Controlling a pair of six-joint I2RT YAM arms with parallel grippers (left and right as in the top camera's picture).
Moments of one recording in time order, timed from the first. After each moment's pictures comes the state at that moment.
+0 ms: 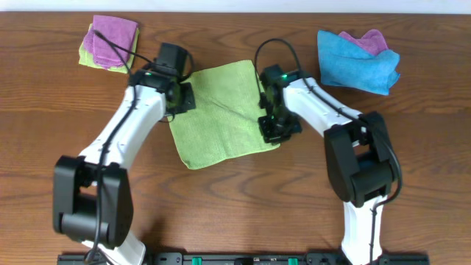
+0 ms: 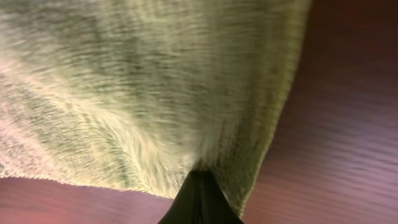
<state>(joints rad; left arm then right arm) -0.23 1.79 1.35 -0.79 -0.04 -0.43 0.43 2.16 1.53 -1.09 -0.14 0.17</state>
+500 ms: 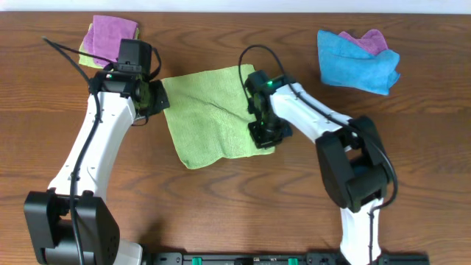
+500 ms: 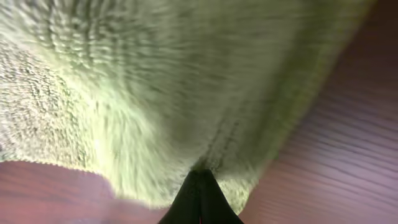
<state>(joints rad) -0.10 1.65 1.36 -0.95 -0.04 -0.43 0.48 2.12 1.53 -1.09 -0.10 0.18</state>
